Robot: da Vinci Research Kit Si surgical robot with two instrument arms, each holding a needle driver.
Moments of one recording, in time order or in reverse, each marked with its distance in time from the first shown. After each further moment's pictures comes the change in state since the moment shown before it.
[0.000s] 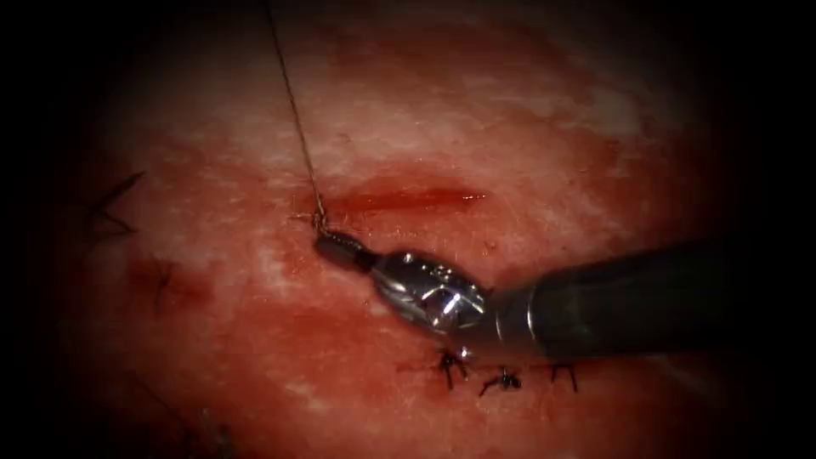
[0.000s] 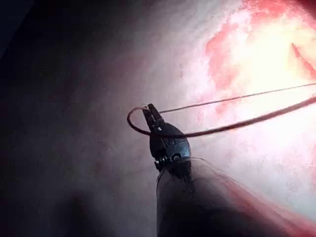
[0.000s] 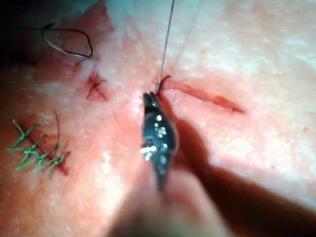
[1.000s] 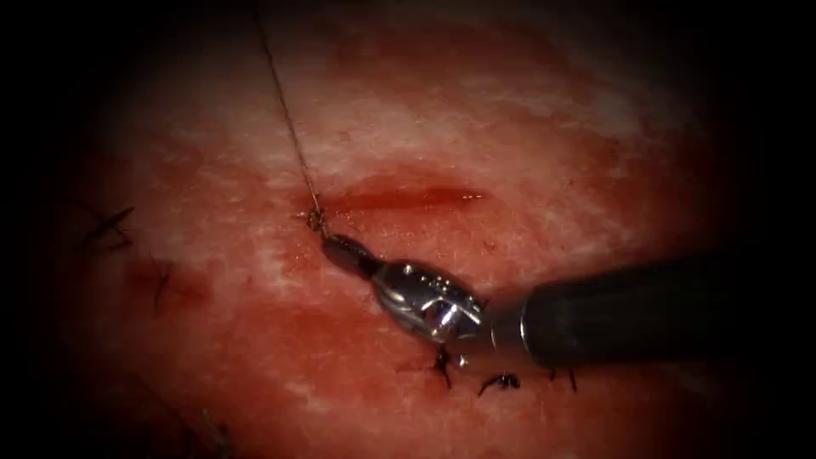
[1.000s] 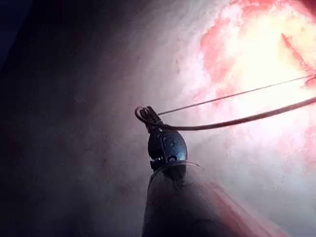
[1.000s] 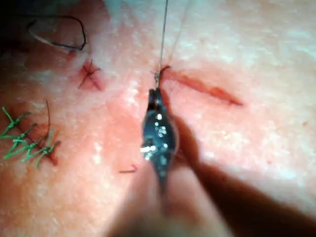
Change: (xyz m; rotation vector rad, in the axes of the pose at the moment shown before) right arm -0.005 0.000 -0.001 0.021 -0.106 -0.097; left arm 0.002 -0.004 -0.002 0.088 -0.024 0.149
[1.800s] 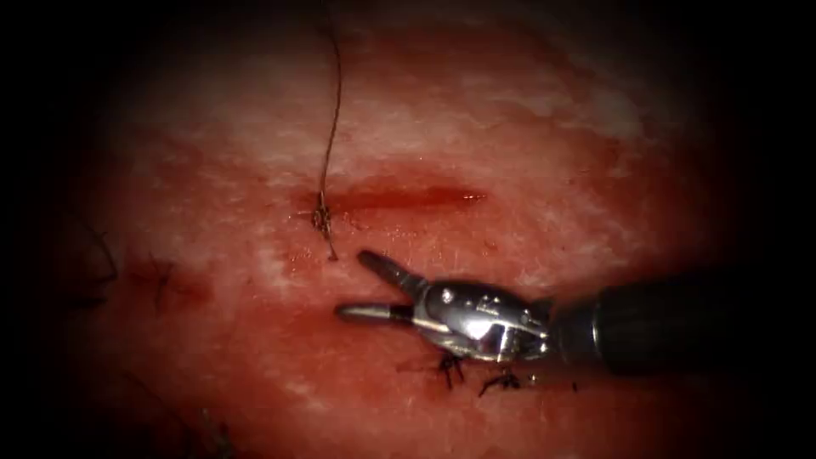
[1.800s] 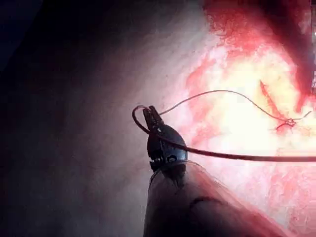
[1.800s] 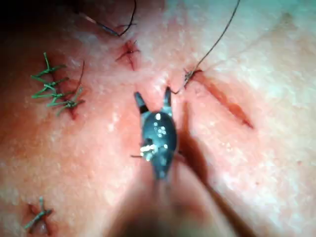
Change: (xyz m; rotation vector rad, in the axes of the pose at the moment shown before) right arm 0.008 -0.002 -0.006 0.273 0.114 -0.276; left arm 0.010 0.010 -0.004 -0.243 0.072 -0.134
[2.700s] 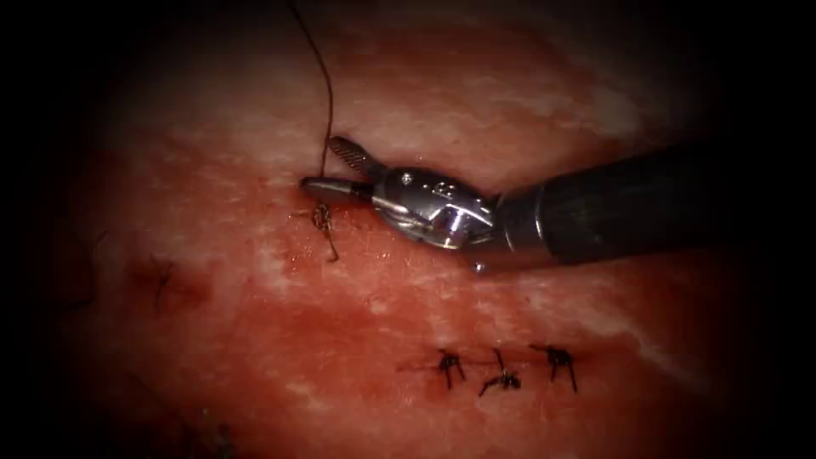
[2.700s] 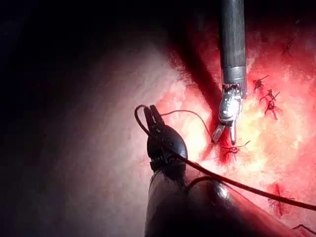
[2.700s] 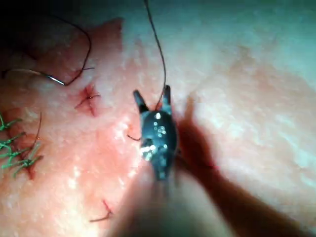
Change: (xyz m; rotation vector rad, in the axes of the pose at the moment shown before) right arm 0.000 0.011 0.009 -0.124 0.010 0.173; left arm 0.010 0.011 -0.006 -0.109 0.022 -0.001
